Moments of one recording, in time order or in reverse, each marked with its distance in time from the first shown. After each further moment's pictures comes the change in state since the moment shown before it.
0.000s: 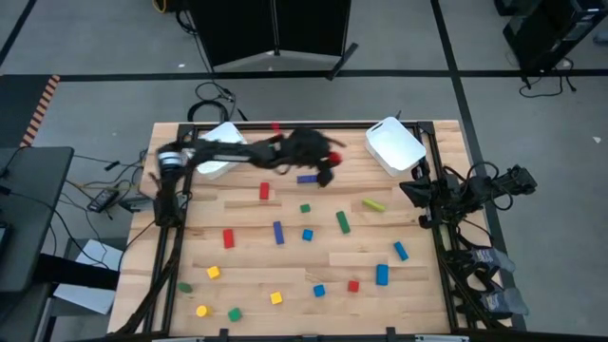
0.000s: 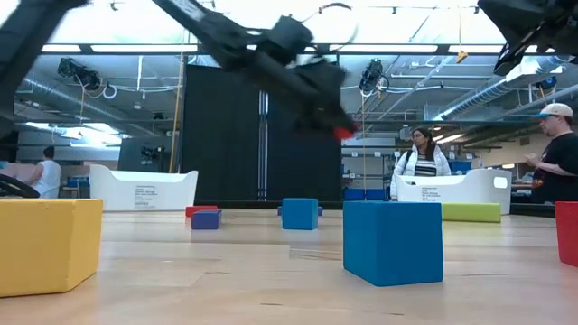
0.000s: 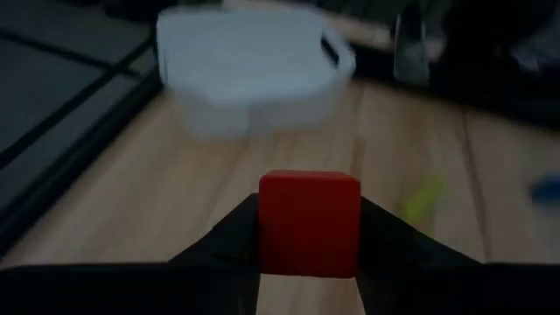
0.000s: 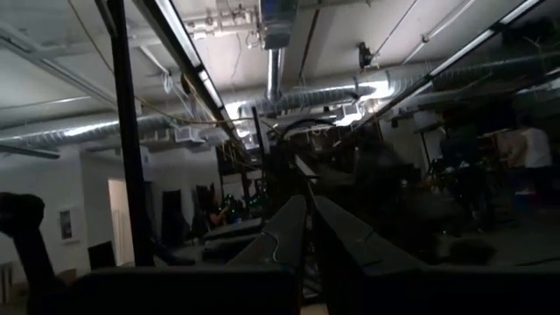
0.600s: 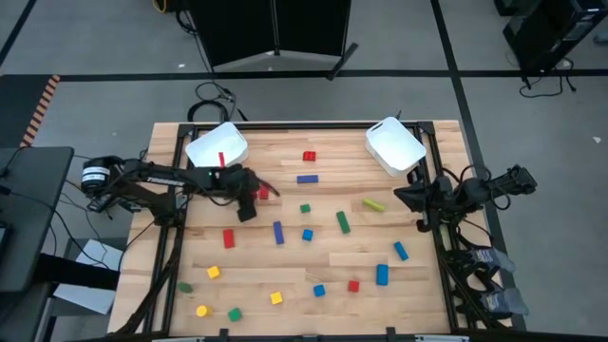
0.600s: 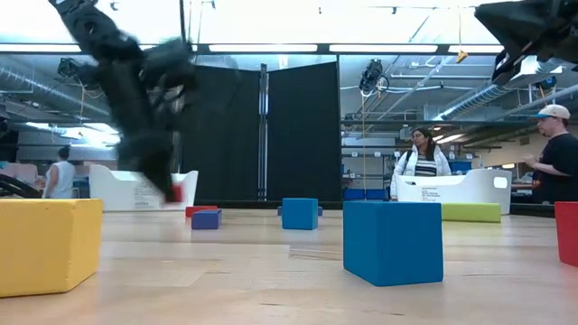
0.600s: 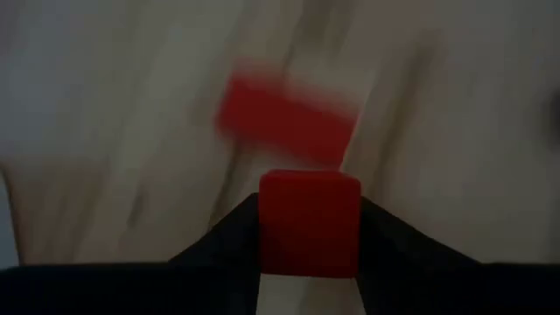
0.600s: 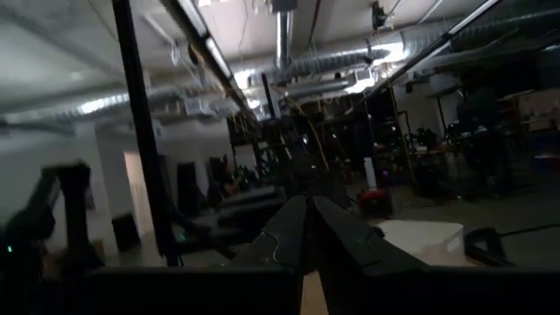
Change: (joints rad) left arm -0.099 -0.695 -0.844 -0.404 -0.192 -0.012; right arm 0.002 0.000 0.000 -0.099 -0.030 0.095
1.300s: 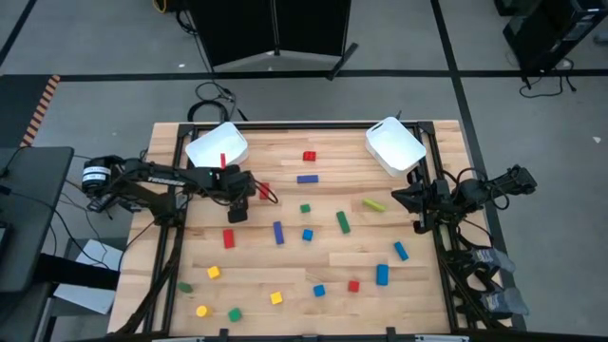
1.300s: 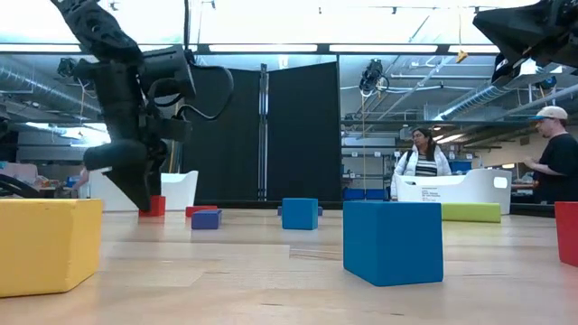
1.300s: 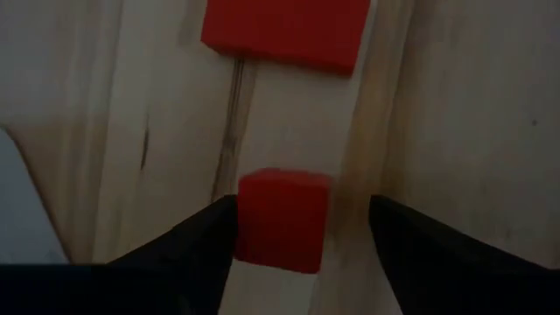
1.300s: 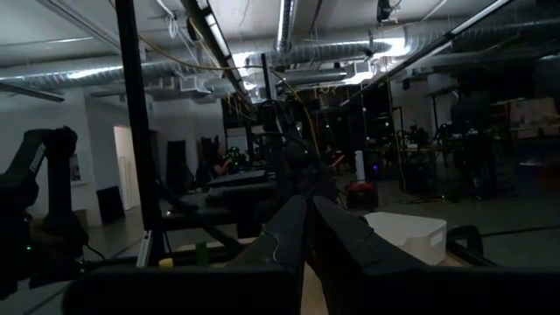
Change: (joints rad) left arm 0.000 0.017 -0.041 -0.159 -0.047 0.149; right arm 0.000 0.000 0.000 -0.068 0.000 -0.076
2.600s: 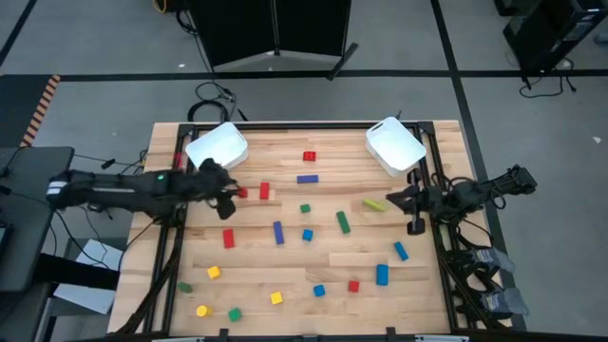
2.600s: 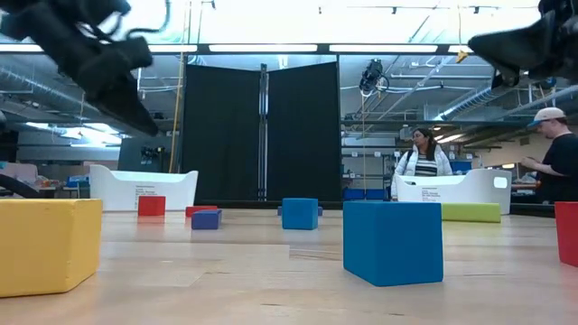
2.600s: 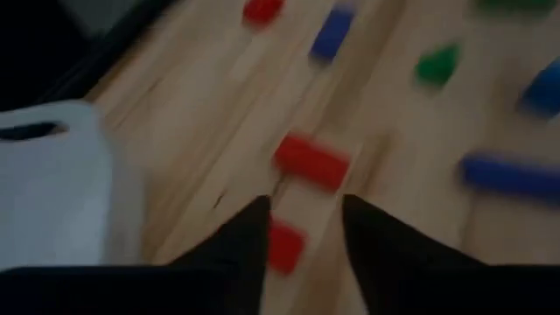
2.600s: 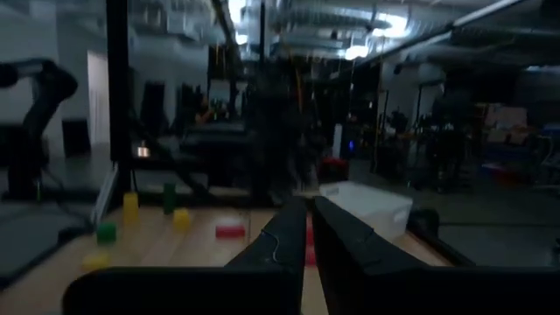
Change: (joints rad) left arm -0.142 -0.529 -0.025 -0.129 -0.175 -0.285; right arm 0.000 0.000 0.000 -0.105 0.030 -0.136
